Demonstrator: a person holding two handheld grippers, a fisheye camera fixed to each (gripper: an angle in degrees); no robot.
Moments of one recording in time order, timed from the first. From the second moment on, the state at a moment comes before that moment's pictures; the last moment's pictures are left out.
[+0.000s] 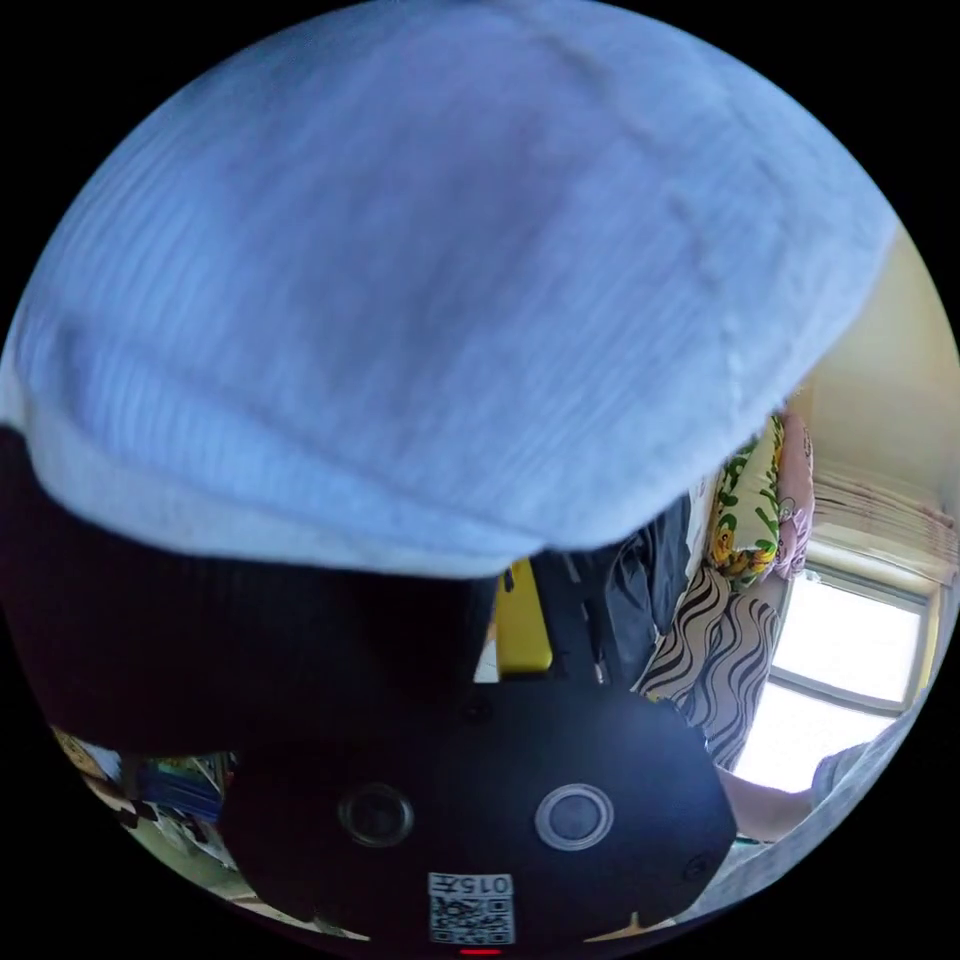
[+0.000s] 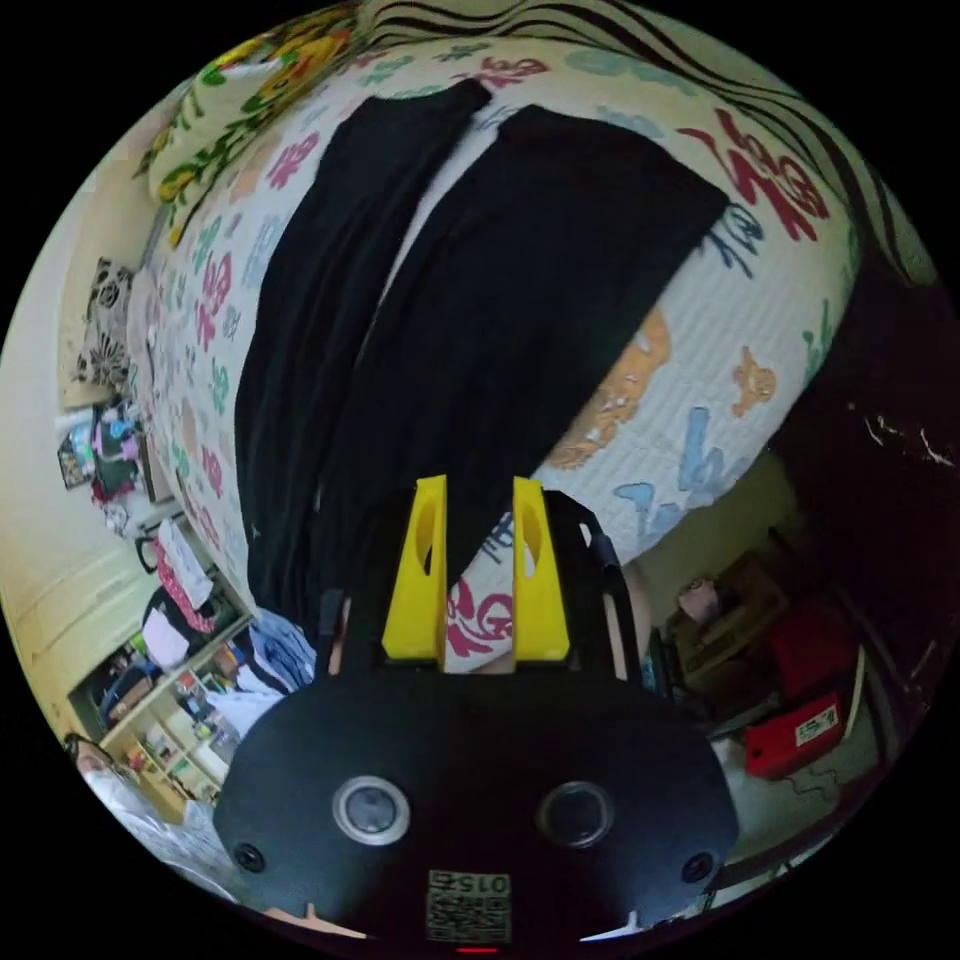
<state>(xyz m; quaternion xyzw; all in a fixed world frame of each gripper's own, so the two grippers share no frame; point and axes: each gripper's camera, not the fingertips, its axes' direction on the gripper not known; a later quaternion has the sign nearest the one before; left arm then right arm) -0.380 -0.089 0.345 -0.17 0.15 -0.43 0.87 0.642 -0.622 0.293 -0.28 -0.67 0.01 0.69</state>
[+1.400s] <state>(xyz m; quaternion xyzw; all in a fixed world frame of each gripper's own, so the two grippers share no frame) -0.285 -0.152 0.265 -0.11 0.14 -0.48 0.86 0.874 -0.760 0.537 -0.26 -0.77 0.05 0.58</state>
